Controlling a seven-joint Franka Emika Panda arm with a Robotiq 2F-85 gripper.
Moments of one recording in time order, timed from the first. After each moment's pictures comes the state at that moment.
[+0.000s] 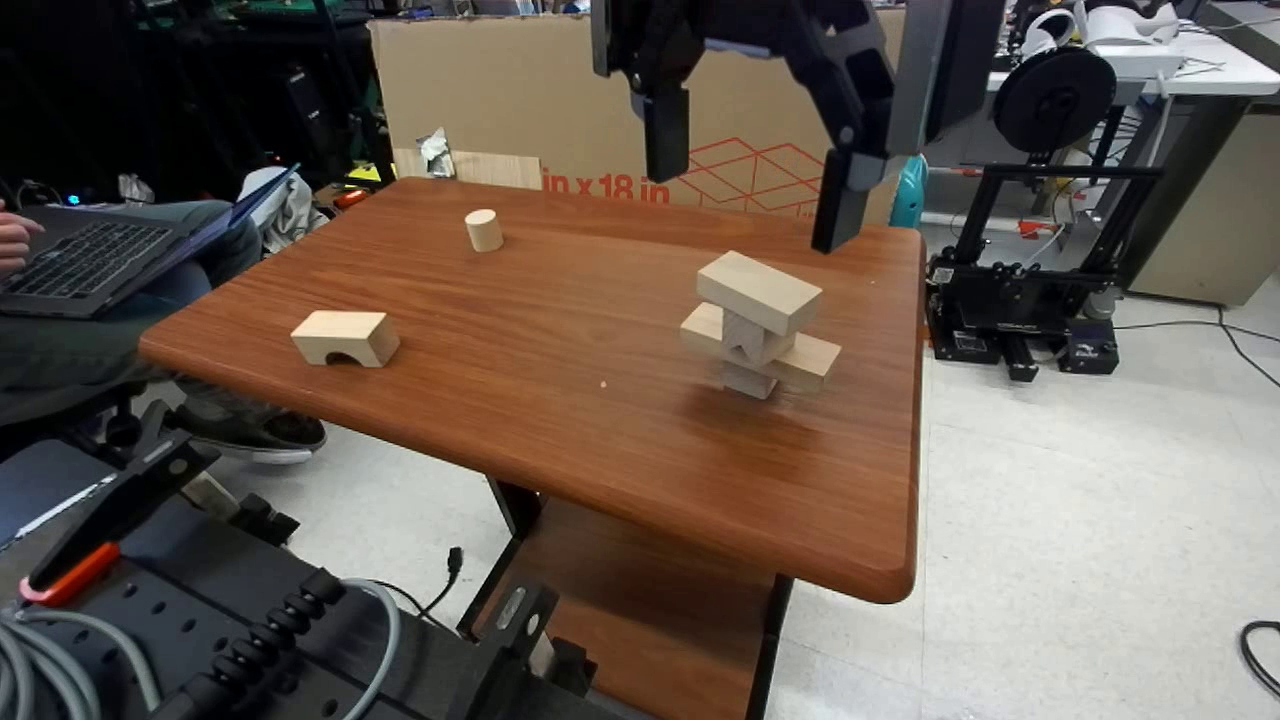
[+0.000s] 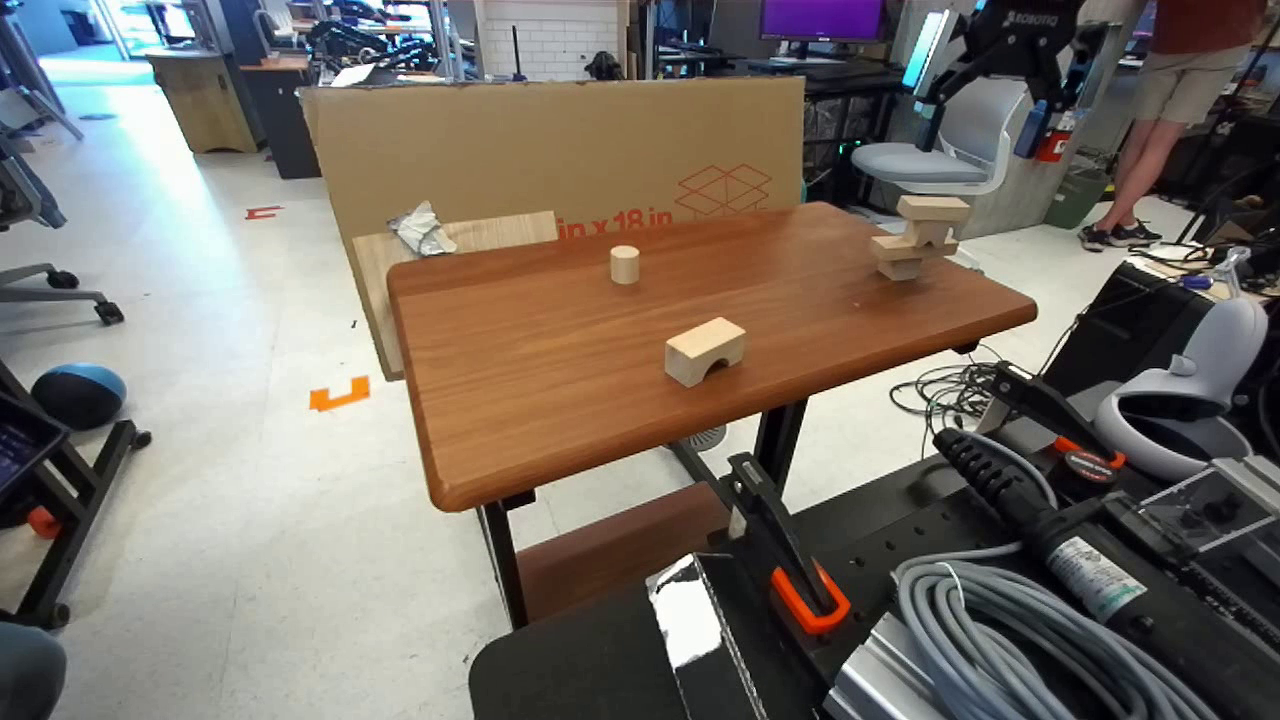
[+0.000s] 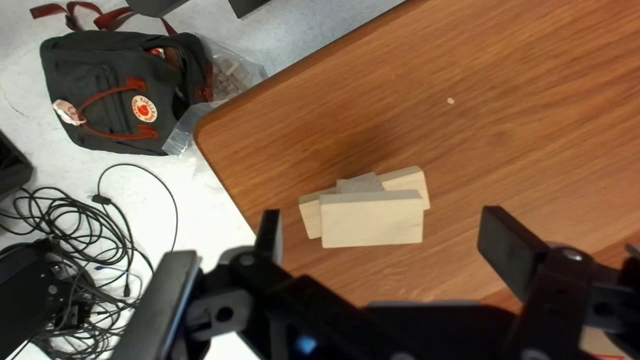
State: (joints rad) arm -0.15 0.16 -0.19 -2.28 0.04 2.44 0.06
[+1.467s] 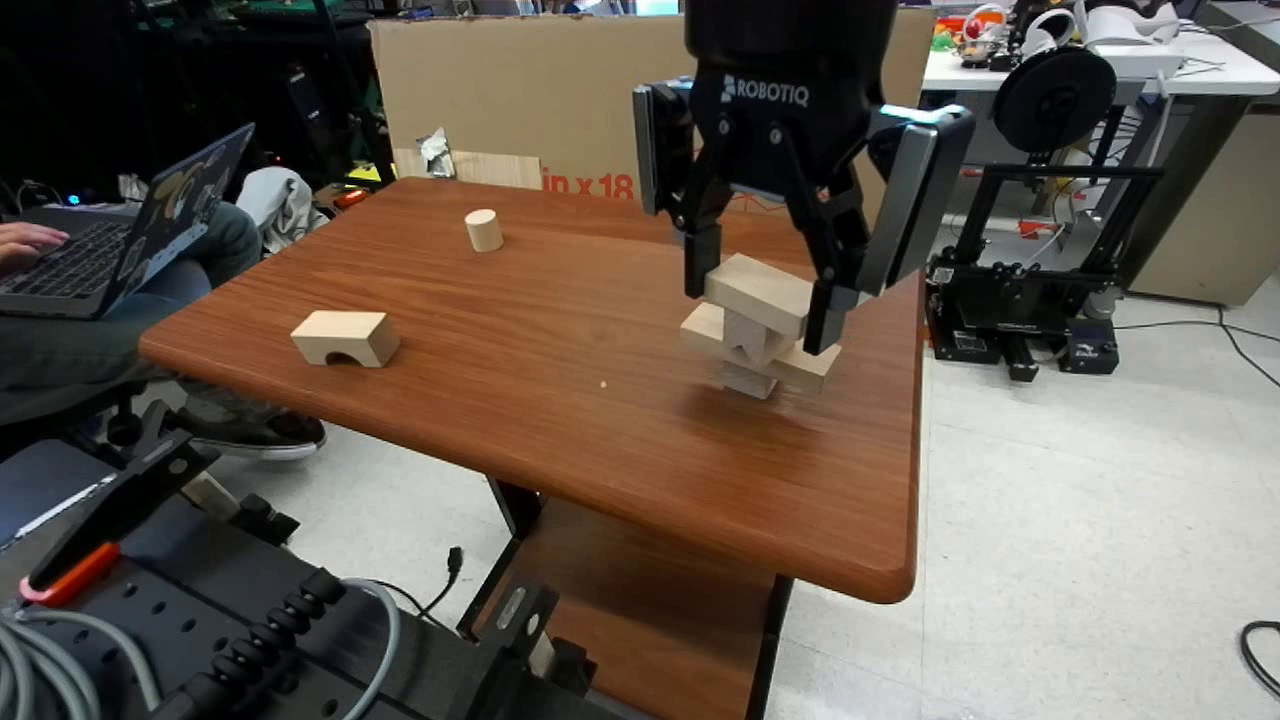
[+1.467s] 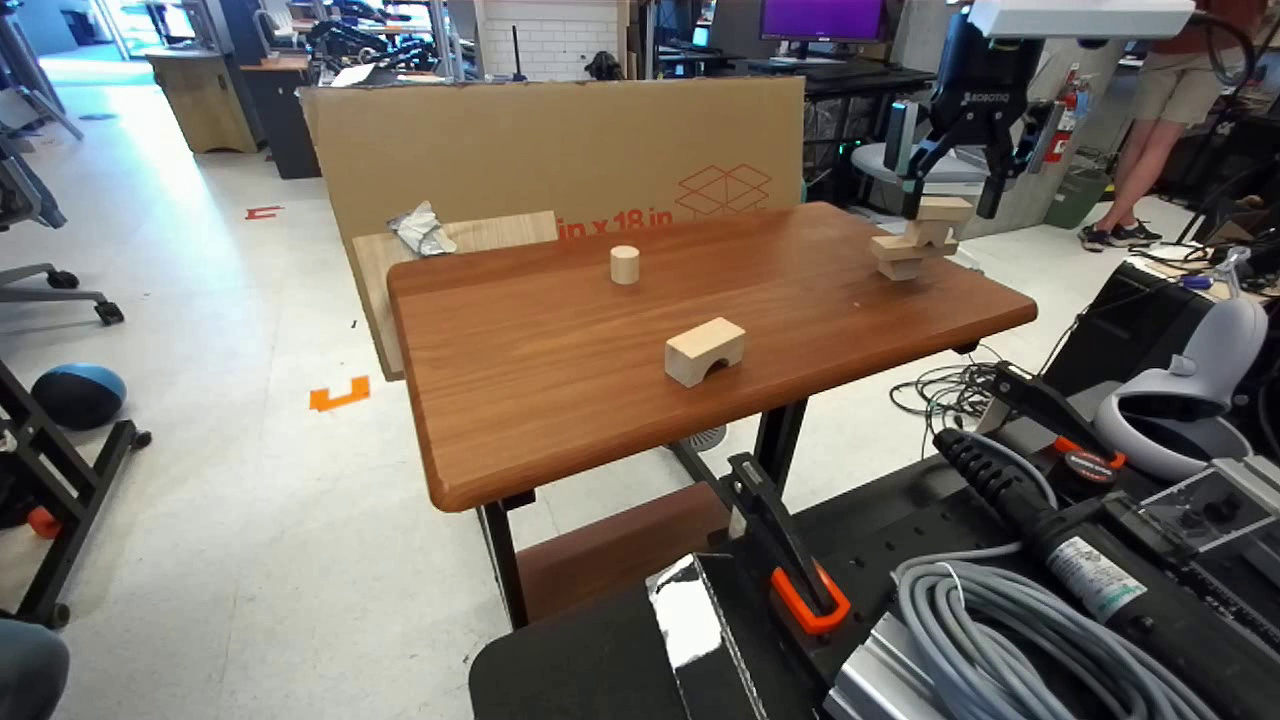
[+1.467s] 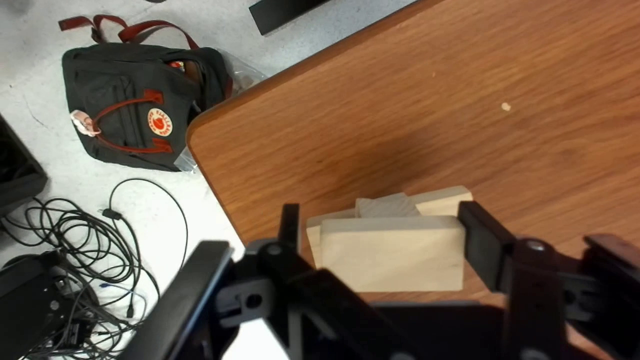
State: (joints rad) arm -0.14 0.35 -0.18 -2.17 0.00 2.44 0.08
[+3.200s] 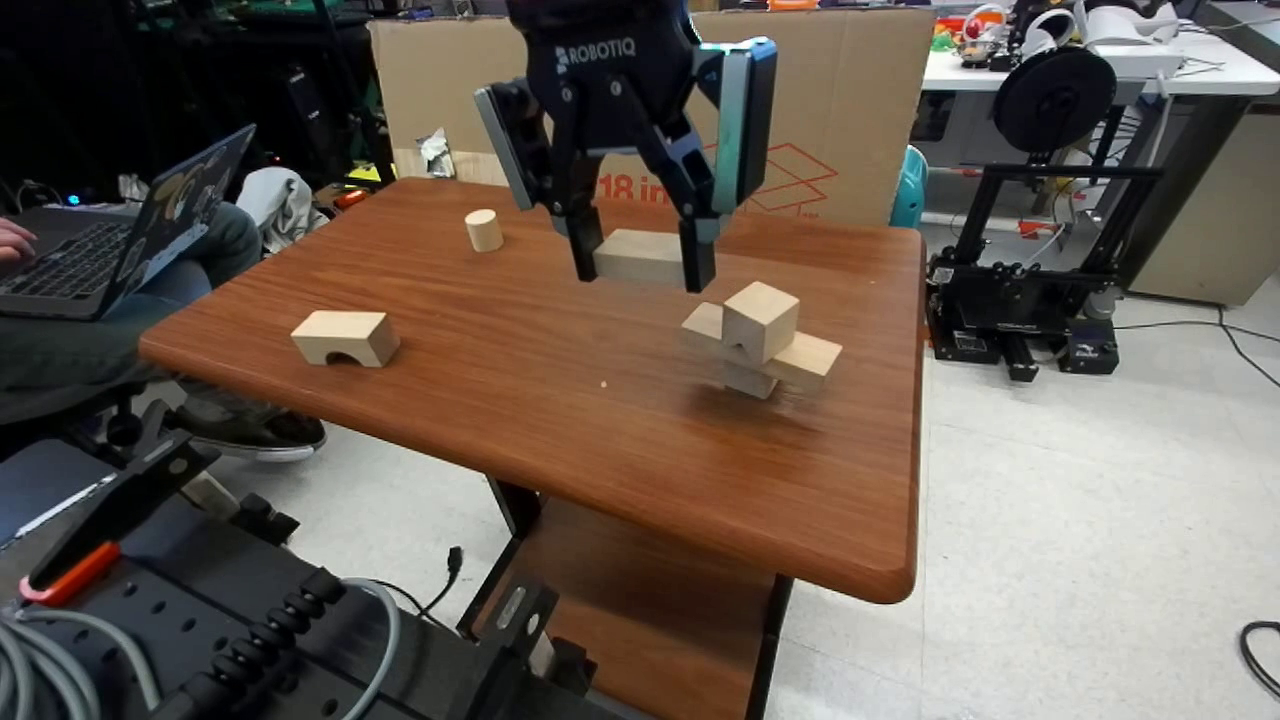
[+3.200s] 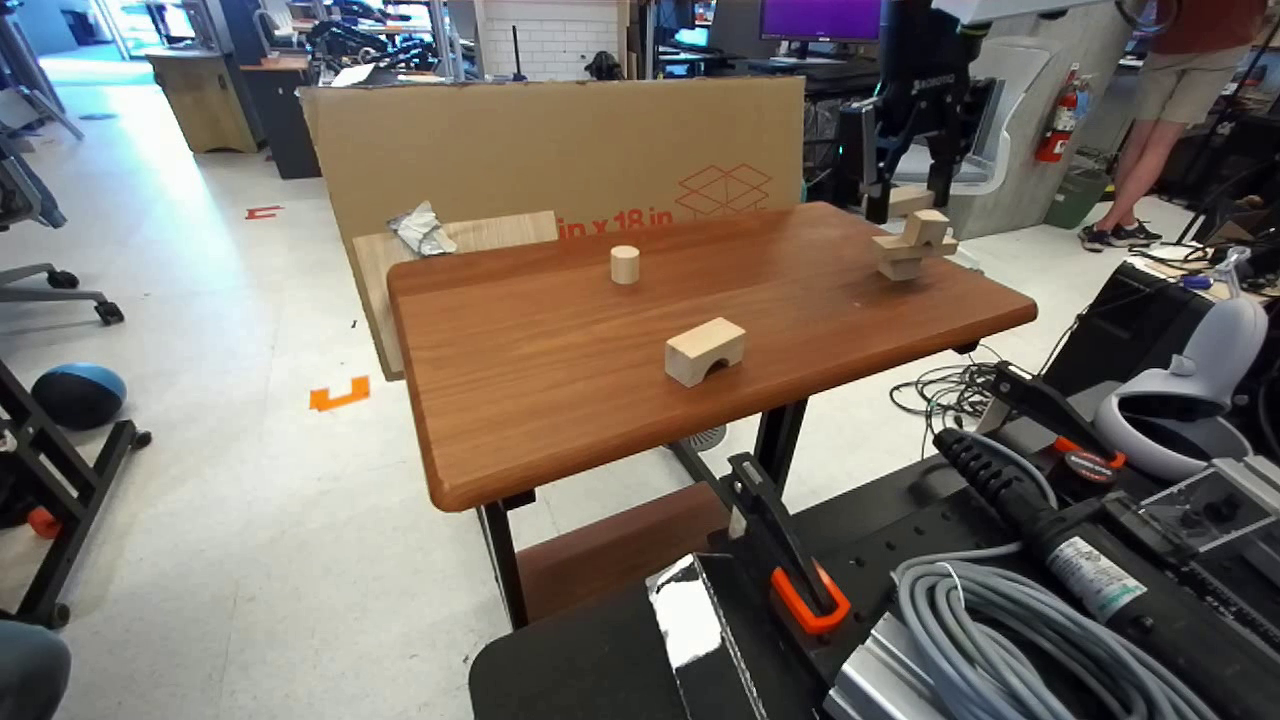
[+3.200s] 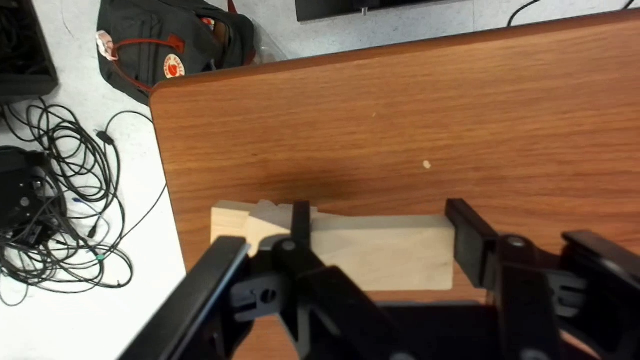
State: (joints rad) arm -0.05 0.27 -0.13 -2.25 -0.22 2.44 0.07
